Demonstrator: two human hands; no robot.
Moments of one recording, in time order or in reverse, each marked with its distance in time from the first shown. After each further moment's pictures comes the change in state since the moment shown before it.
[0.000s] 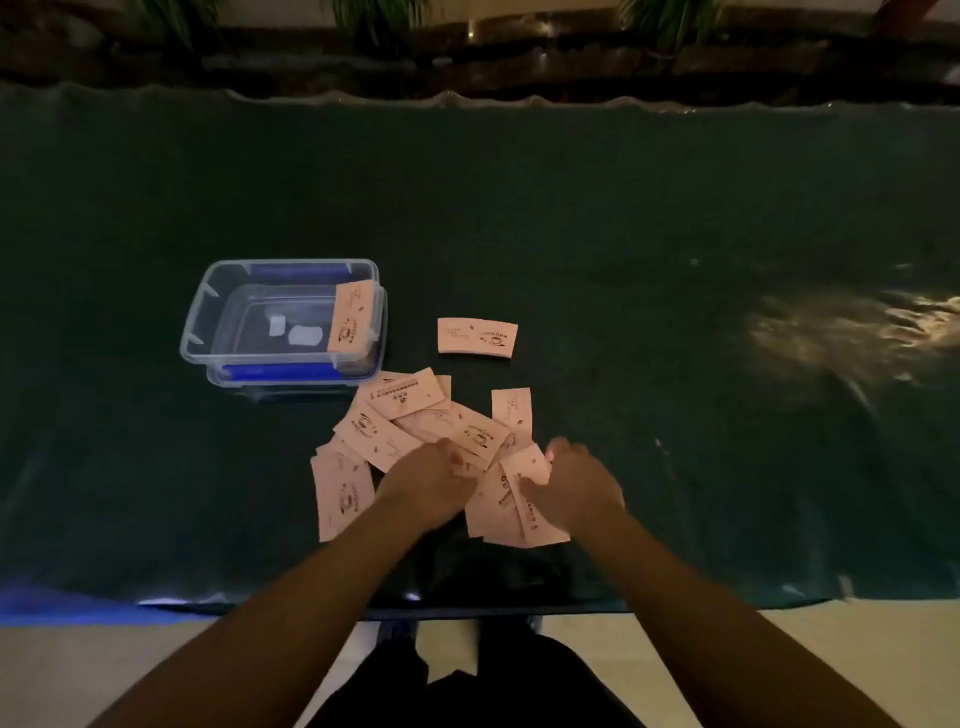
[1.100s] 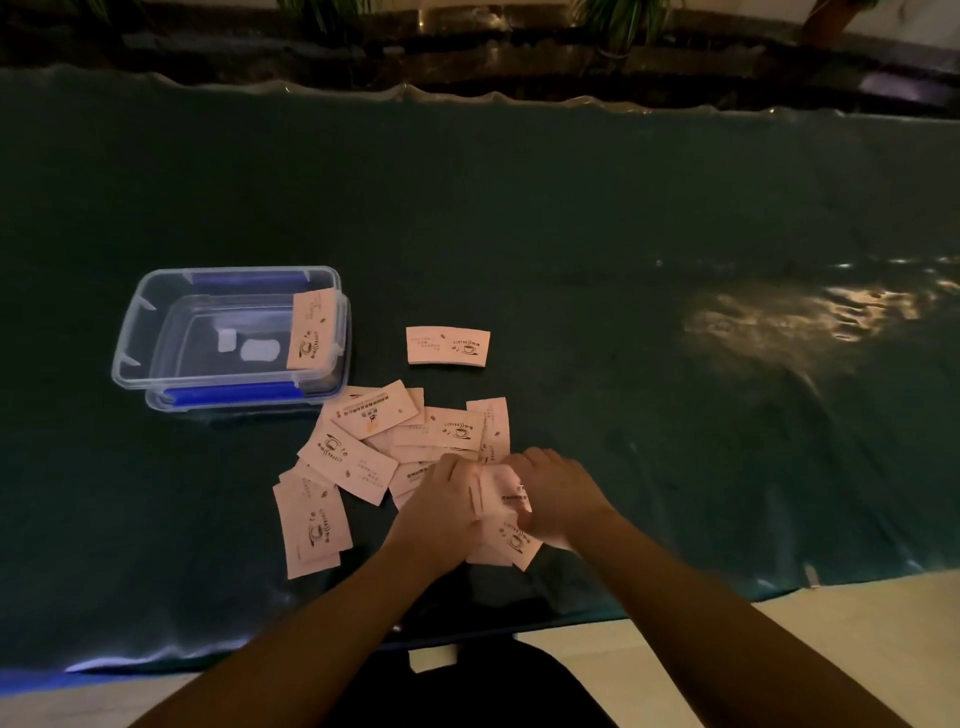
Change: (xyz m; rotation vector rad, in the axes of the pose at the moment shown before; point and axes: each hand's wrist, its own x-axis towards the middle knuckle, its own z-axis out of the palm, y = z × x) left_hand 0.007 0.015 0.035 -0.060 0.043 0.341; right_hand 0.020 0.014 0.000 -0.337 -0.058 -0.325
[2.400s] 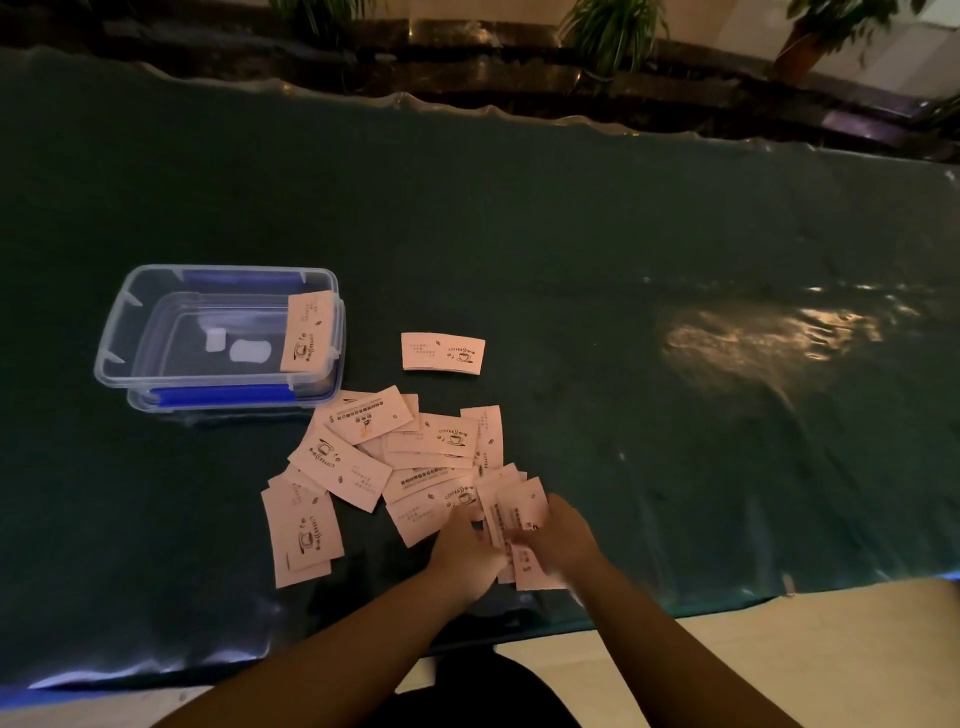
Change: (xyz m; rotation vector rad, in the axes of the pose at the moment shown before) left_hand -0.015 0.031 0.031 -0.732 -0.141 -0.499; right_hand -0.022 -0.010 0.039 0.906 -0.001 0.622
